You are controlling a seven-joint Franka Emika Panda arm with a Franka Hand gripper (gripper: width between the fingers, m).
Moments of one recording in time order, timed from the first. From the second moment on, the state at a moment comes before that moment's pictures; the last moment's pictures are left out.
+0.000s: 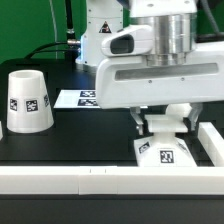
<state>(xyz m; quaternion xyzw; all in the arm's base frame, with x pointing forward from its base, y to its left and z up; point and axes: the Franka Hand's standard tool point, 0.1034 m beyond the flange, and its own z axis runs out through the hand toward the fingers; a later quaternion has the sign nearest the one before) 0.611 0.065 0.048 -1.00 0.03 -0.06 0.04</state>
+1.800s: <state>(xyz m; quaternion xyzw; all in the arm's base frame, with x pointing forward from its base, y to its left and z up) 0.536 0.111 0.065 -0.99 0.12 -0.02 0.05</state>
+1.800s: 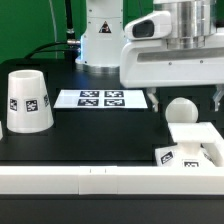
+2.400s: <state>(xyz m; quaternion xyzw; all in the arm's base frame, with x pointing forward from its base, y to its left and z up) 0.511 0.114 0.066 -0.99 0.11 0.01 0.05</state>
